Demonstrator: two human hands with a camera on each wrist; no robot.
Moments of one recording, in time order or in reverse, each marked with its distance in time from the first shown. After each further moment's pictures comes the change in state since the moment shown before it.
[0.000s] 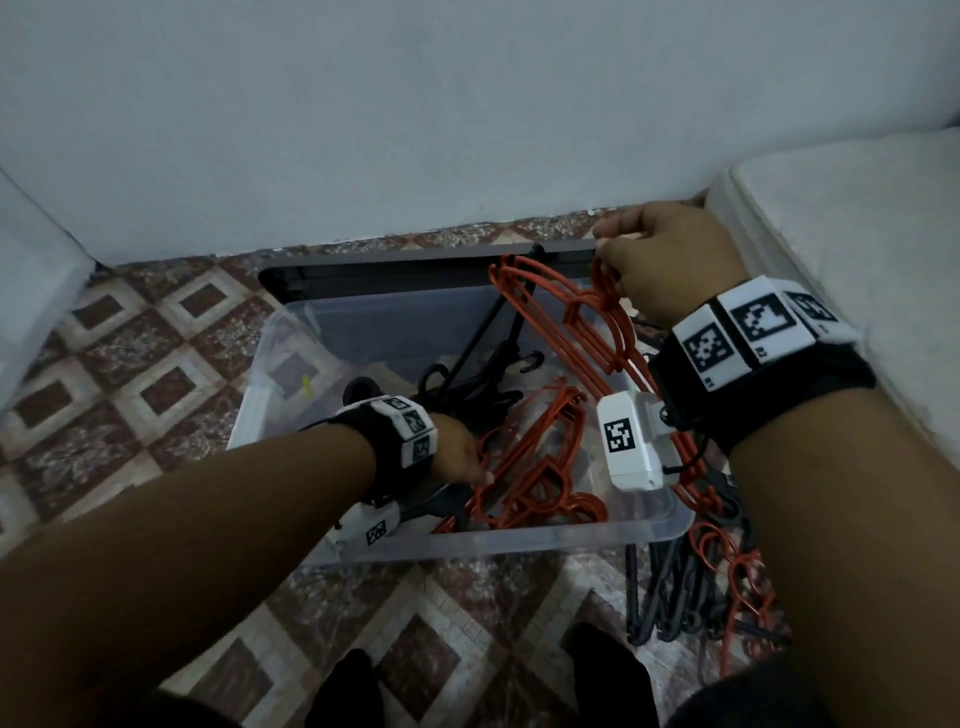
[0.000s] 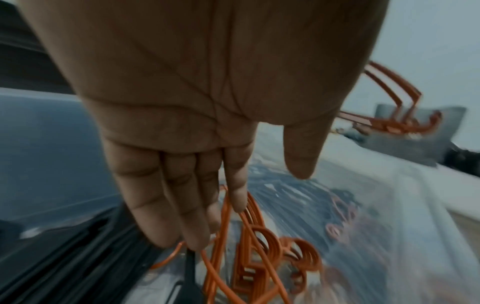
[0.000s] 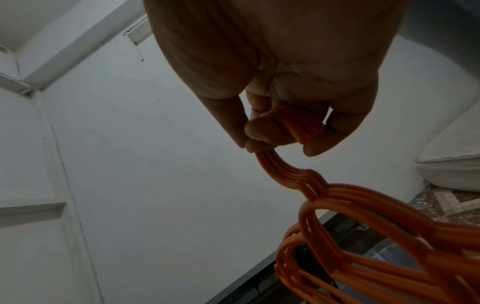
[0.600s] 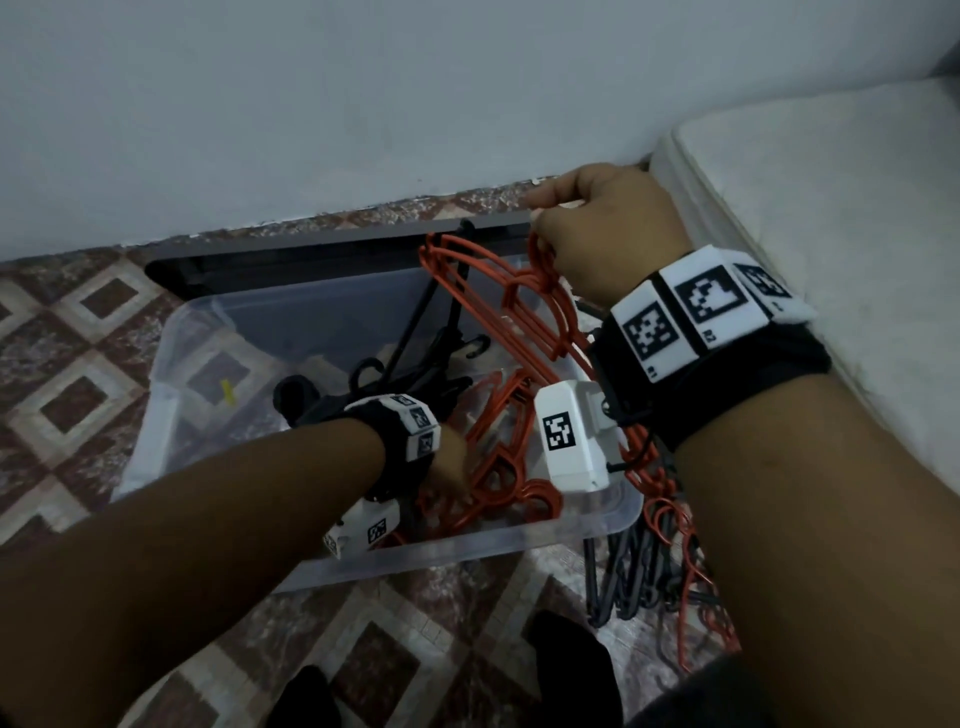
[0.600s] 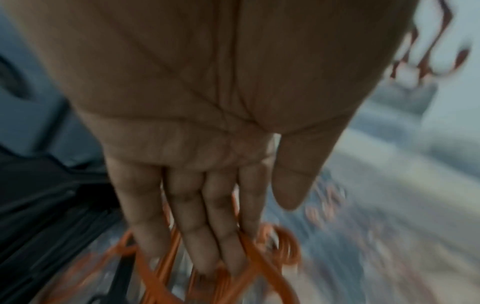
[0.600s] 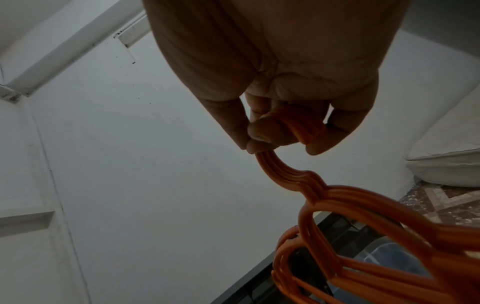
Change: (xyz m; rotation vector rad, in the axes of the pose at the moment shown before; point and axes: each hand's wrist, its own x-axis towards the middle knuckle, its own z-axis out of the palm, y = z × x) left_hand 0.068 0.041 0.005 0.062 -0.168 0.091; right_hand 0.020 0.019 -0.003 -0.021 0.009 -0.029
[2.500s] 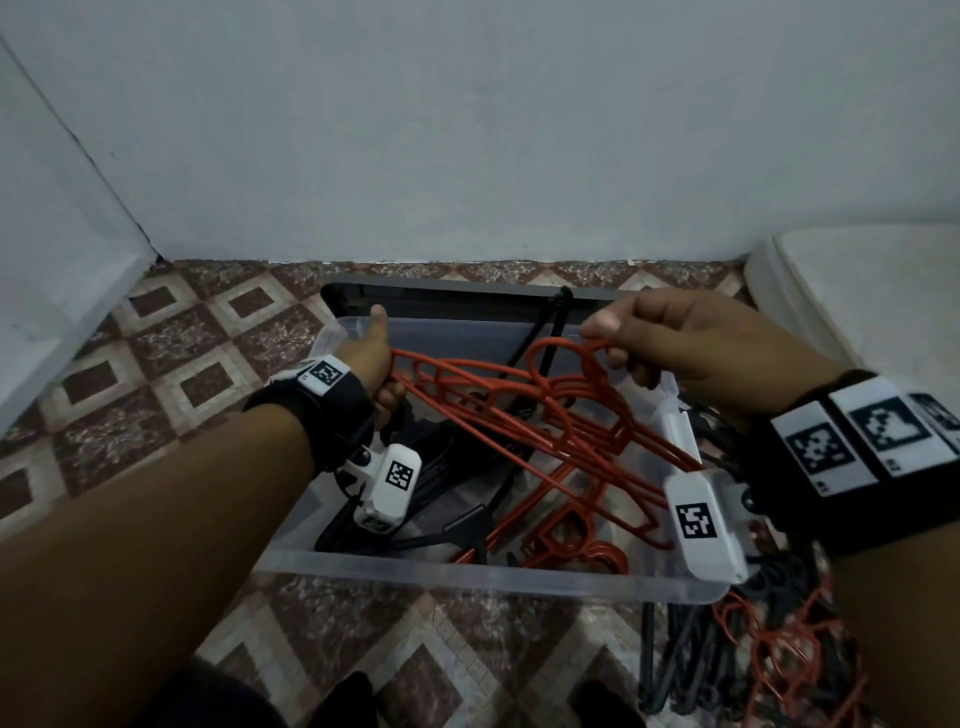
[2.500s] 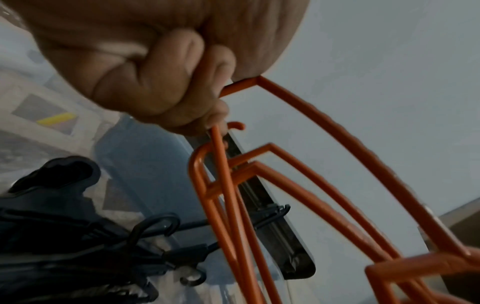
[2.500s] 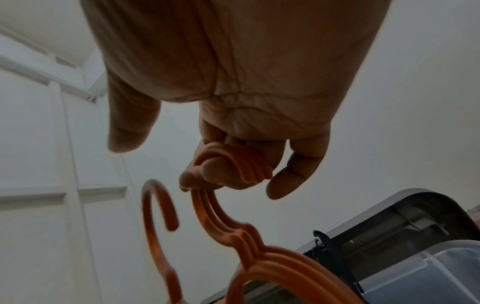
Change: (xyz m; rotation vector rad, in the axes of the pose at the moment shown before) left_hand -0.143 -0.141 -0.006 -1.694 0.902 -0.299; right_hand -0.047 -0.038 -0.004 0.210 -0.634 -0.242
